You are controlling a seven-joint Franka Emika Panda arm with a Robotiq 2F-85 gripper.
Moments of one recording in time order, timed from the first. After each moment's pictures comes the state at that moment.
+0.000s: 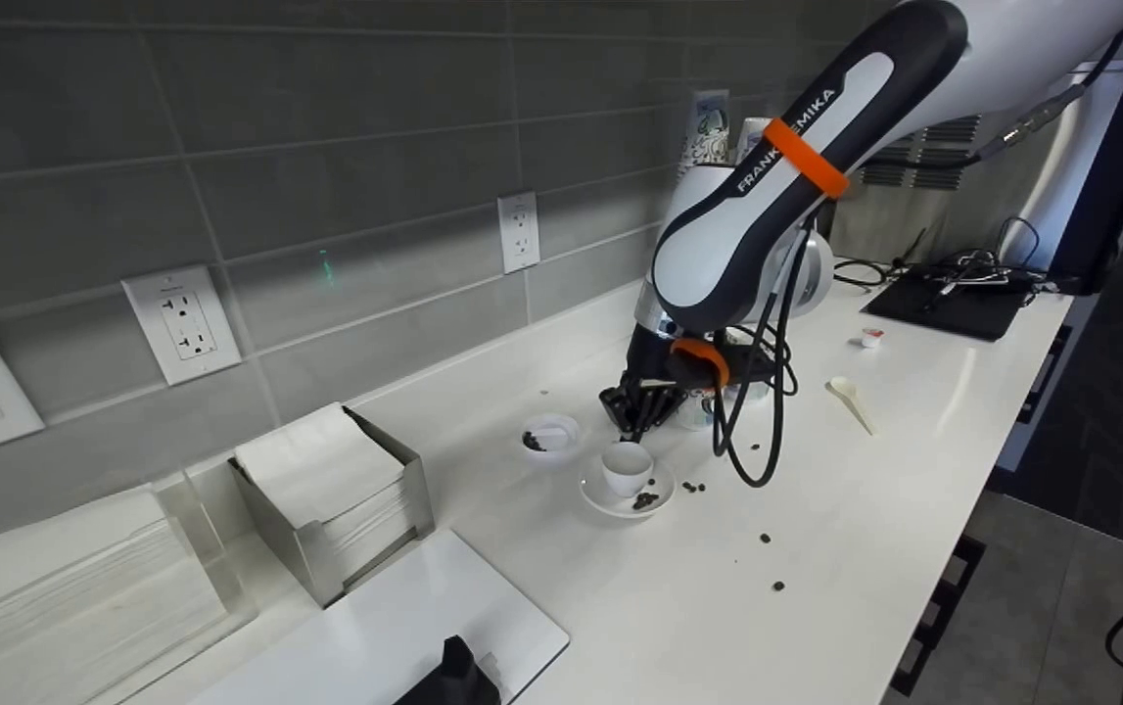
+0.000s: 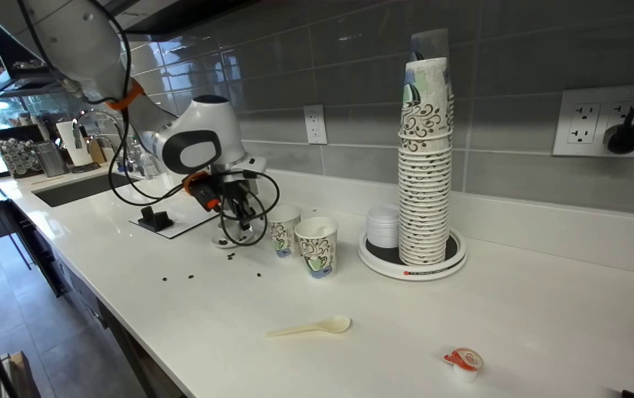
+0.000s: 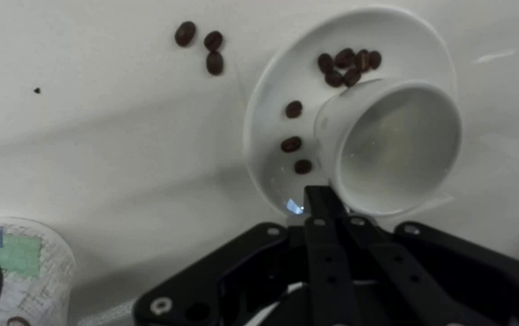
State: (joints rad) arm 0.05 0.34 0.13 -2.22 0.31 2.75 0.08
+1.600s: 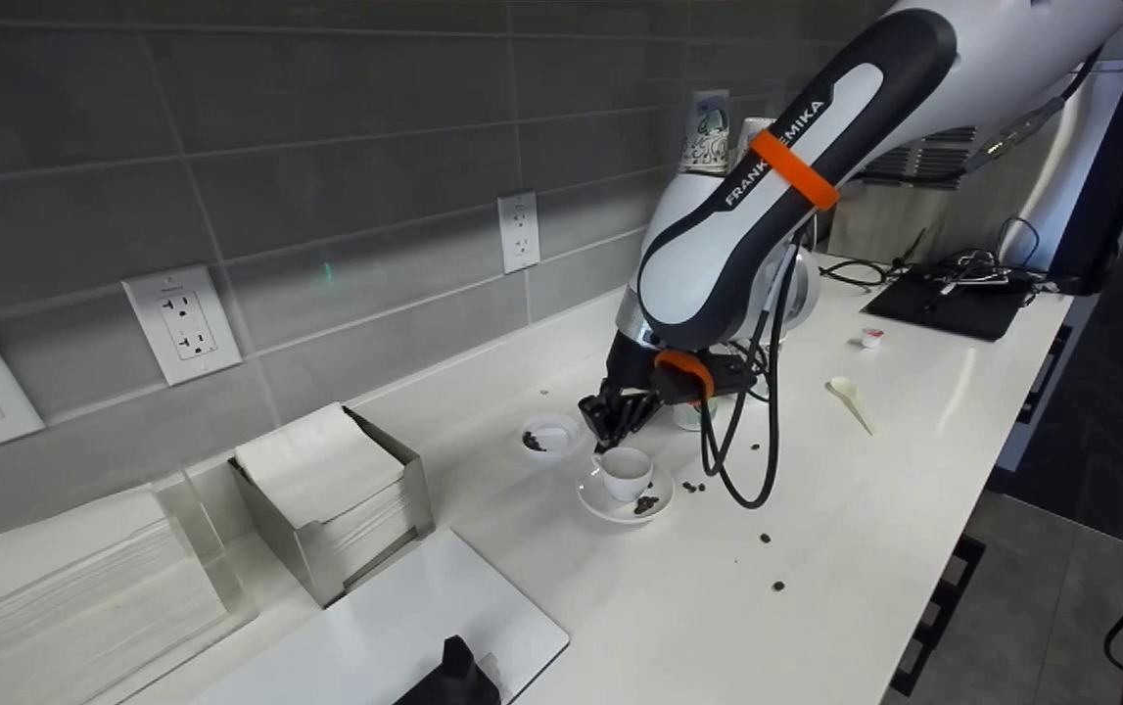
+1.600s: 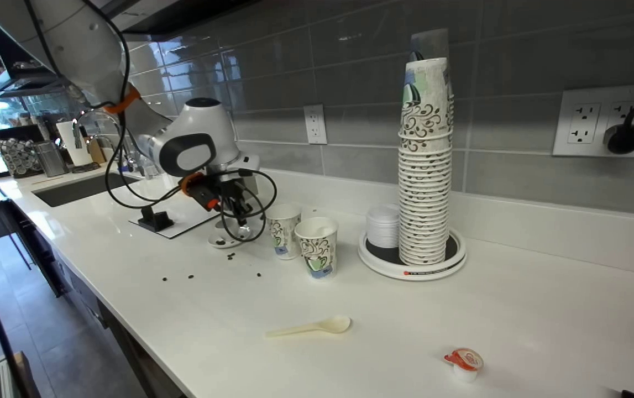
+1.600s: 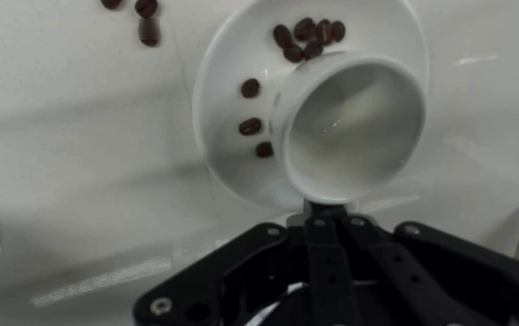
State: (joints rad) arm 0.05 0.37 0.19 -2.21 0.31 2.82 0.03
